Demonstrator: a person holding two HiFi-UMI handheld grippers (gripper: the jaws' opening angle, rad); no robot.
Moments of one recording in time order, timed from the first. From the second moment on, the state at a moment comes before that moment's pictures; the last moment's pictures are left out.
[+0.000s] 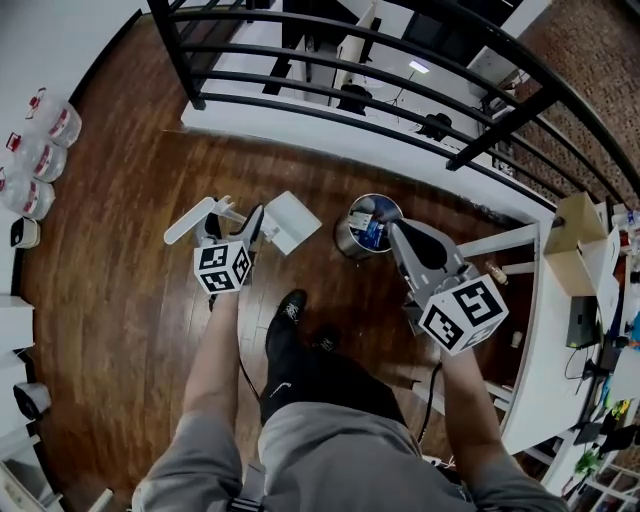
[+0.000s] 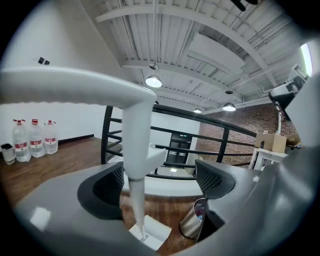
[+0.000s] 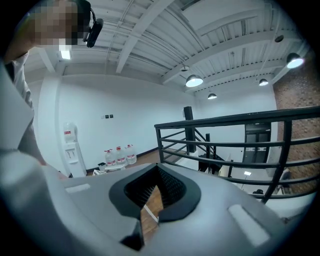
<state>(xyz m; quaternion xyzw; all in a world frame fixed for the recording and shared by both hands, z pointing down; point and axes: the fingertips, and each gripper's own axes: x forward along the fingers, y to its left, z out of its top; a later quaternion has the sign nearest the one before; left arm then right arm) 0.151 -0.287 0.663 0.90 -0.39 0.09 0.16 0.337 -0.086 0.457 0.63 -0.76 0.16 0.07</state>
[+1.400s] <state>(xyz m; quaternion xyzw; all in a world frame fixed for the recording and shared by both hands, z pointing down) 0.329 -0.054 0.342 1.00 0.04 0.04 0.05 0.375 -0.013 0.338 0.73 -0.67 0.09 -0.01</state>
